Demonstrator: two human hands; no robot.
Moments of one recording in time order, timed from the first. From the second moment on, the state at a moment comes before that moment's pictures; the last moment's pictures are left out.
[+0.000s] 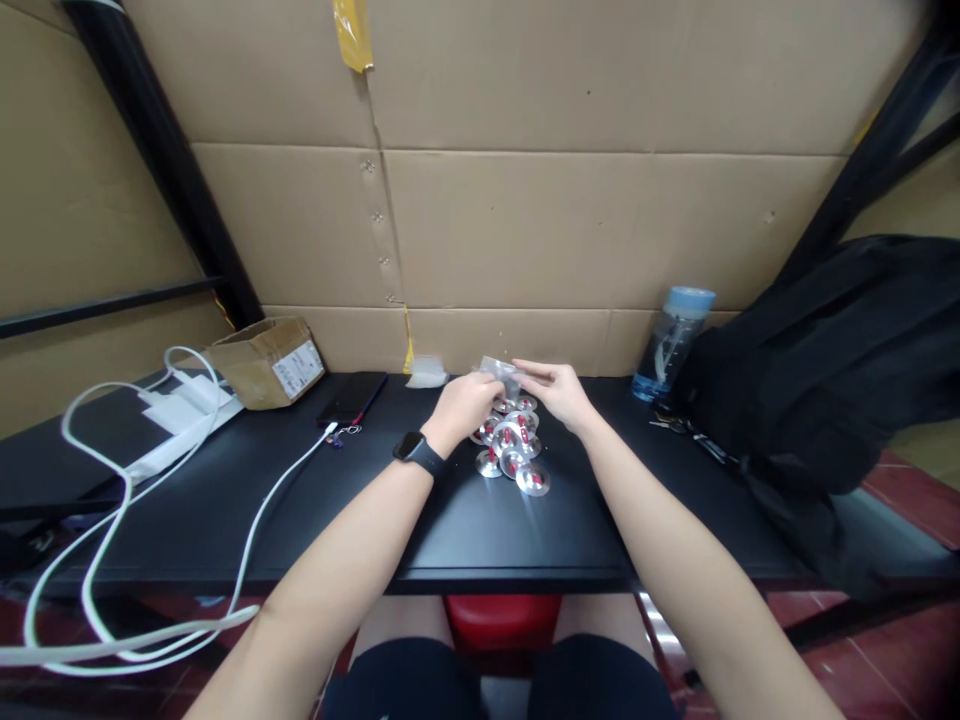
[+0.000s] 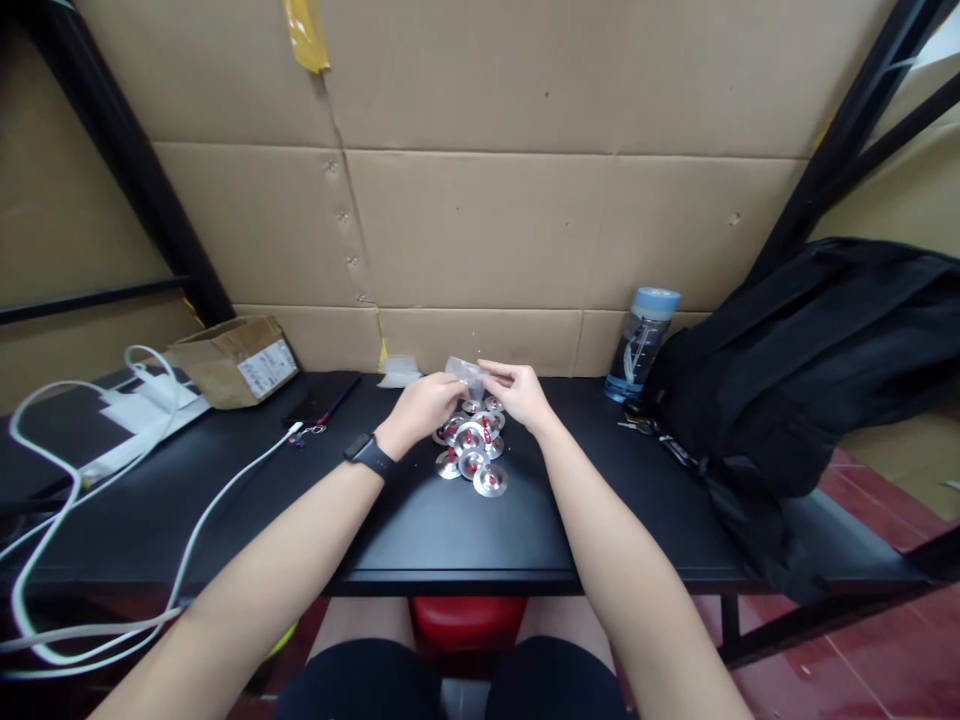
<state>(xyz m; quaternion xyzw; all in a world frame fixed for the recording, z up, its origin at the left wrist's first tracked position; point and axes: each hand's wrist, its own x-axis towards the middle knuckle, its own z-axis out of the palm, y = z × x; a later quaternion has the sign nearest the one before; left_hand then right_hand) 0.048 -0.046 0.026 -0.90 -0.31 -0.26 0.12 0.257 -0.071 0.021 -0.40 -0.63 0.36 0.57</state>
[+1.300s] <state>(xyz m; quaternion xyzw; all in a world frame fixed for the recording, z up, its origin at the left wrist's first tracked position) -0.020 0.051 0.003 -0.80 -0.58 -0.11 0.05 0.259 -0.057 0.011 -0.49 -0.64 0.30 0.51</state>
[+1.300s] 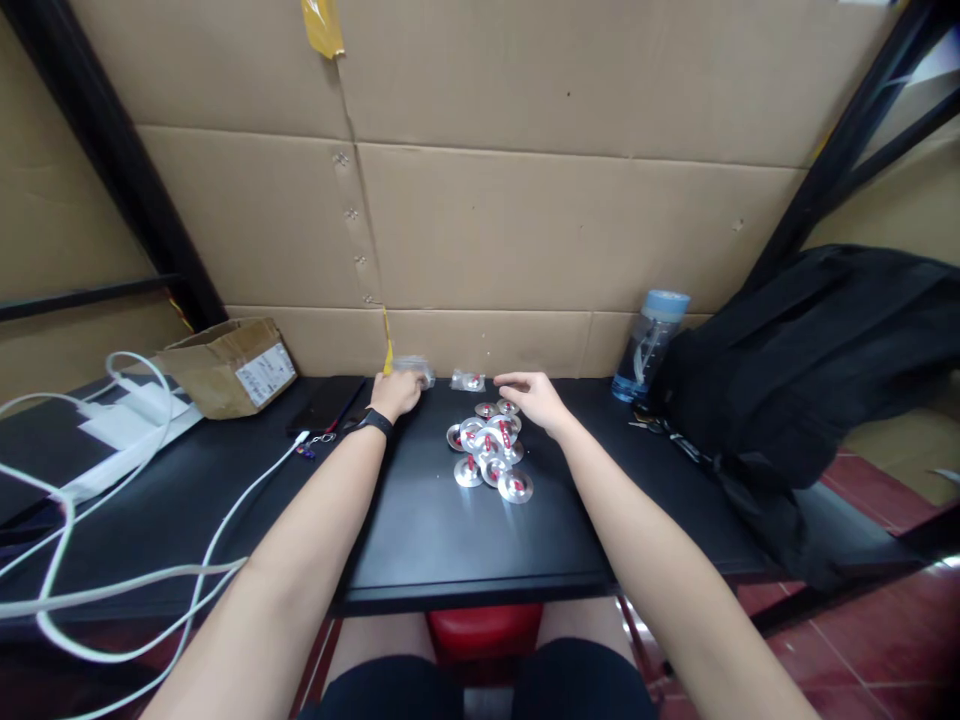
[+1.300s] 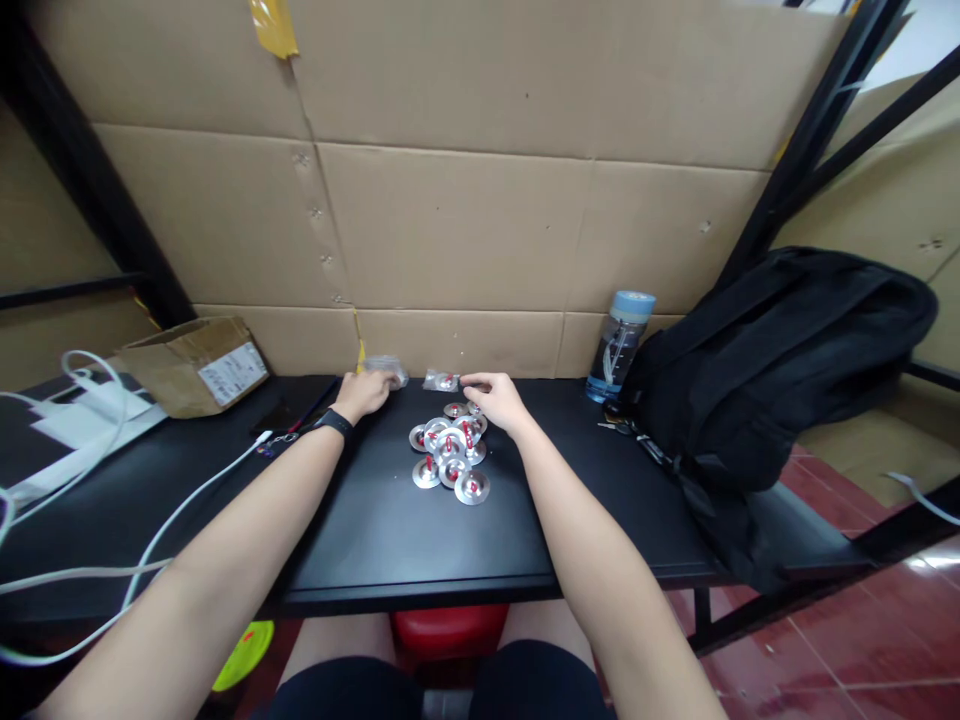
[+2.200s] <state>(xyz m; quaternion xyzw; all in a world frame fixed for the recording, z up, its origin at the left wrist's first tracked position) -0.021 0.055 -0.018 -0.79 -0.57 -0.24 0.06 0.200 0.045 0.006 -0.59 -0.80 0.05 0.12</state>
